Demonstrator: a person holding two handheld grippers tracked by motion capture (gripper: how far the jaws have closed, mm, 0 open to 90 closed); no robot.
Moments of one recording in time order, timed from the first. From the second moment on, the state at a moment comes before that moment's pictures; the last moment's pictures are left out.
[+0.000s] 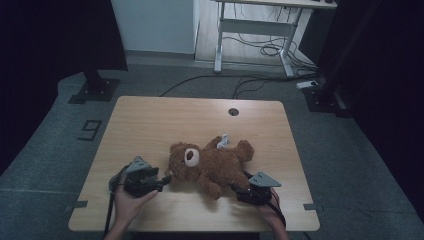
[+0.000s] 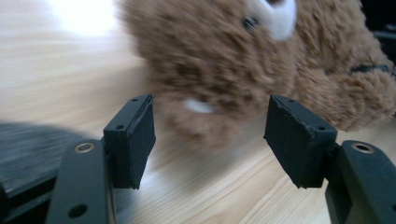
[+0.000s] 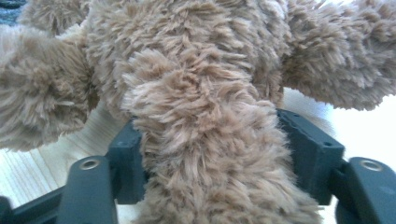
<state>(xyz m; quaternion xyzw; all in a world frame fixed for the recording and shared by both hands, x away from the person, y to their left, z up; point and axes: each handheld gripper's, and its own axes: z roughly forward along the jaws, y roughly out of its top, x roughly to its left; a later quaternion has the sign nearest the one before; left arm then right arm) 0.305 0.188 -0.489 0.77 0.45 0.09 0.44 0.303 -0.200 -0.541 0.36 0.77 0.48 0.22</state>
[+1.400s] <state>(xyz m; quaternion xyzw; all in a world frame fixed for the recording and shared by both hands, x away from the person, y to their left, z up) 0.267 0.190 -0.493 0.78 0.41 0.10 0.47 0.264 -0.223 -0.531 0.36 0.74 0.53 0.23</state>
